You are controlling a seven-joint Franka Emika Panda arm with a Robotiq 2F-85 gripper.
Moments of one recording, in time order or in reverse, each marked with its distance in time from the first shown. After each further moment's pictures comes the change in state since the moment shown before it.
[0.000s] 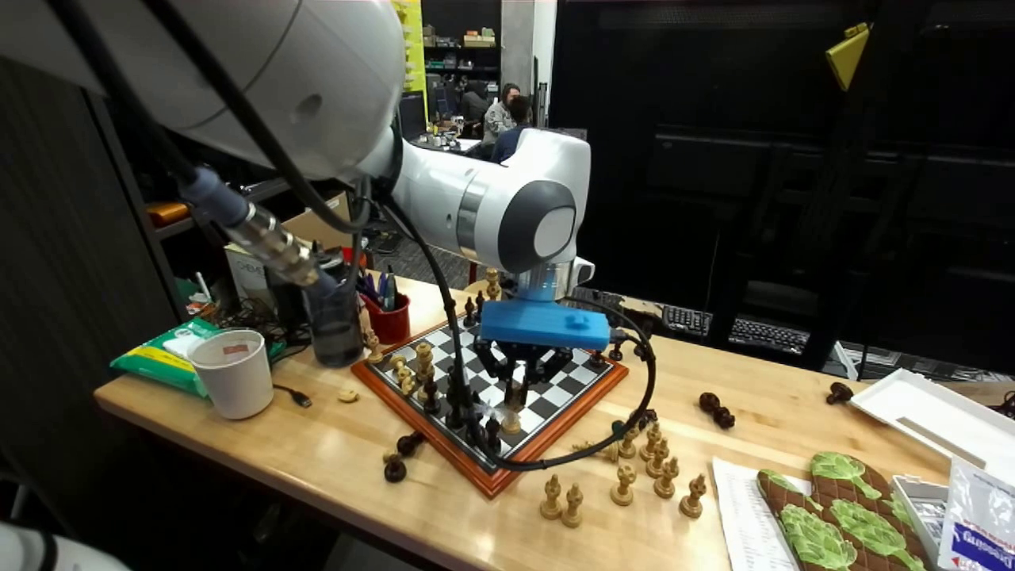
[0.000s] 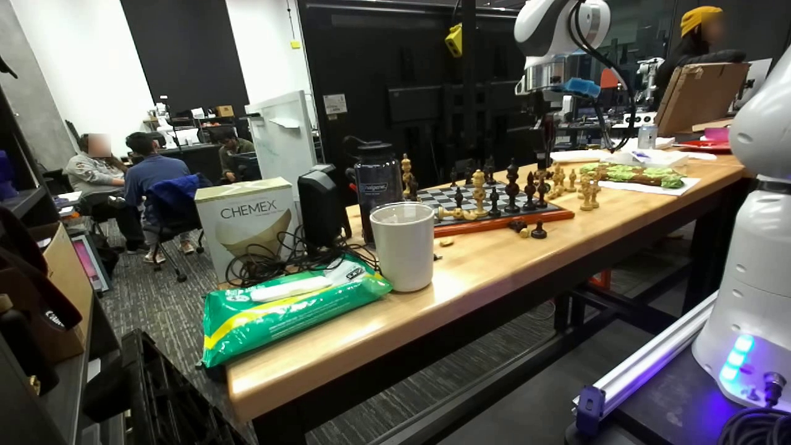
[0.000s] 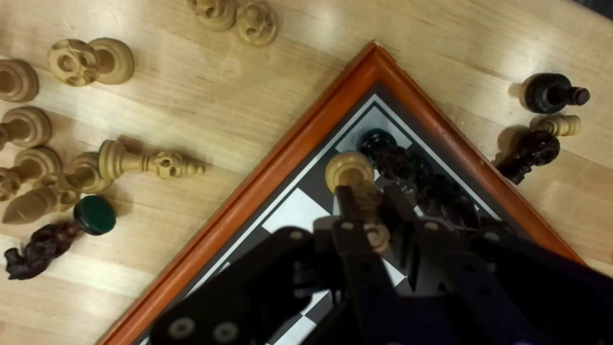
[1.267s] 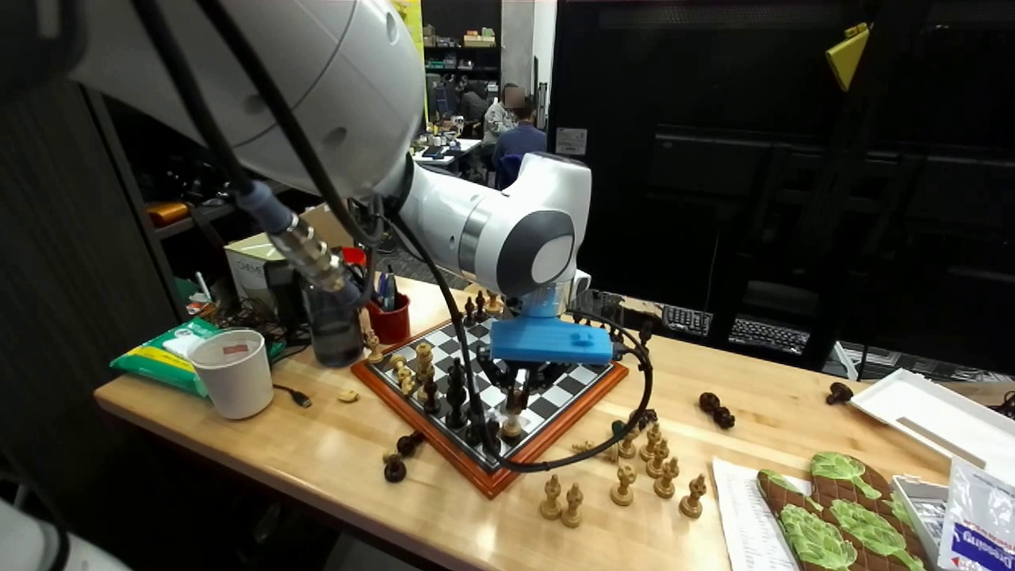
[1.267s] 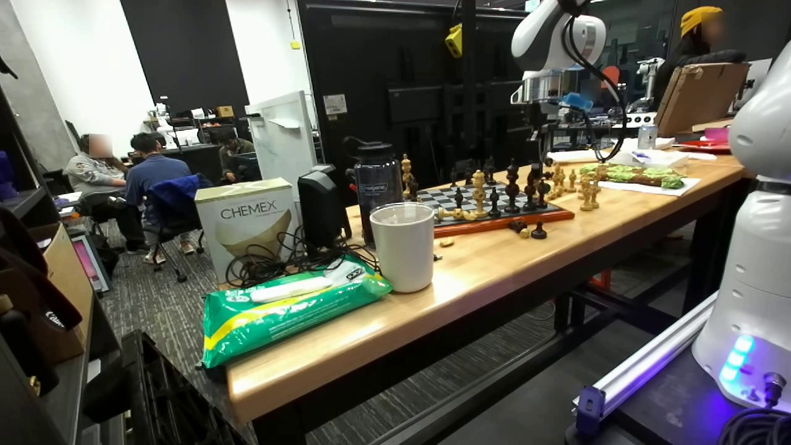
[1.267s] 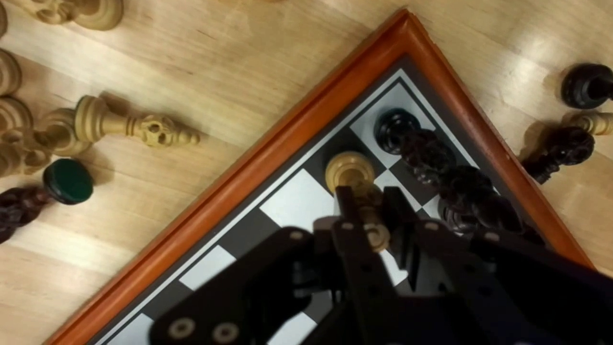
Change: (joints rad) arm 0.000 0.050 -0.001 -0.024 0.047 0.113 -0.114
